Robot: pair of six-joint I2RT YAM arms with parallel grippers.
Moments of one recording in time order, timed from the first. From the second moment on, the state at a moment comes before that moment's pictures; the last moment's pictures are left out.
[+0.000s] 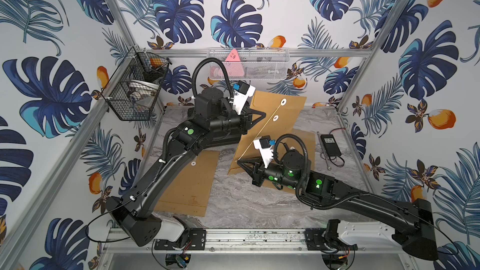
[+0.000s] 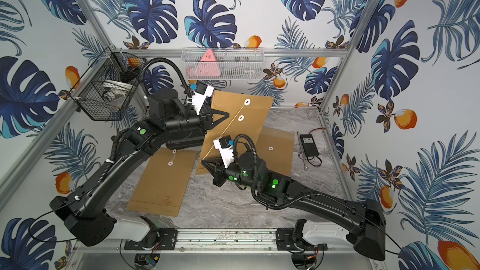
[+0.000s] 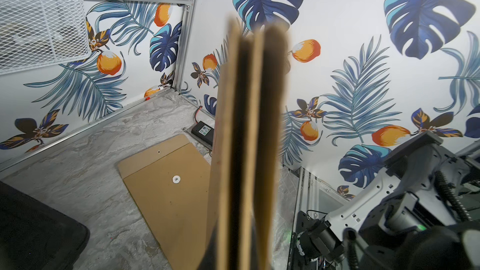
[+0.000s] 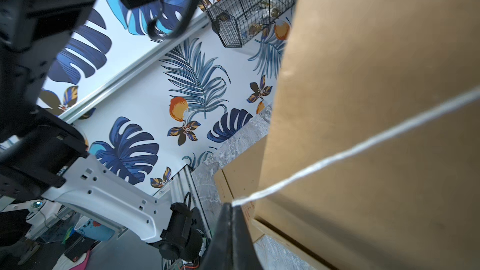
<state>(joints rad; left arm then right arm) -0.52 1.41 1.65 -0.42 0.60 -0.27 1.12 1.16 0.94 0.07 -0.01 0.47</state>
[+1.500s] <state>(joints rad) -0.39 1.37 1.65 -0.29 0.71 -0.42 0.84 0.97 0.79 0.02 -0.04 0.45</state>
